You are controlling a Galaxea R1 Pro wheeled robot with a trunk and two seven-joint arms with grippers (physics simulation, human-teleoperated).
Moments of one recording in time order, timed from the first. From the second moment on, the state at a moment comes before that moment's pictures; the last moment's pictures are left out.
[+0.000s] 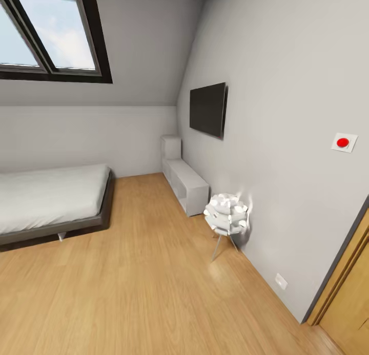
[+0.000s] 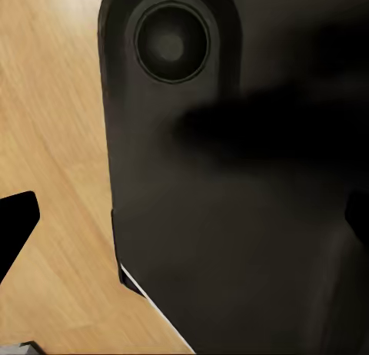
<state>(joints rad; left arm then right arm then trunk) 0.00 0.00 0.00 0.00 0.00 0.00 0.00 0.00 0.00 0.00 0.00 0.00 0.00 0.00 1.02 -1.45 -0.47</state>
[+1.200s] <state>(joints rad) 0.03 0.04 0.00 -0.01 0.01 0.00 -0.01 -0.03 0.01 0.01 -0.03 0.01 -0.01 0.01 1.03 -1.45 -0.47</state>
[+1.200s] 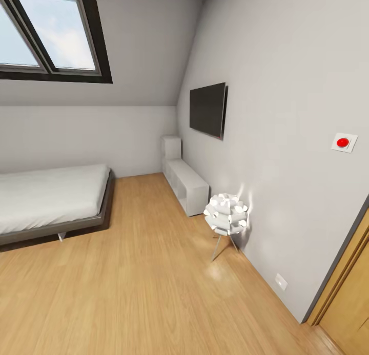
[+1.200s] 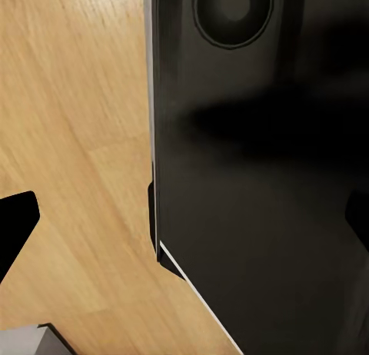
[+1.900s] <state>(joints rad) -0.06 0.02 0.03 -0.11 0.10 0.09 0.00 -0.13 0.00 0.00 -0.12 -0.01 0.07 -0.01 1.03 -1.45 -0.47</state>
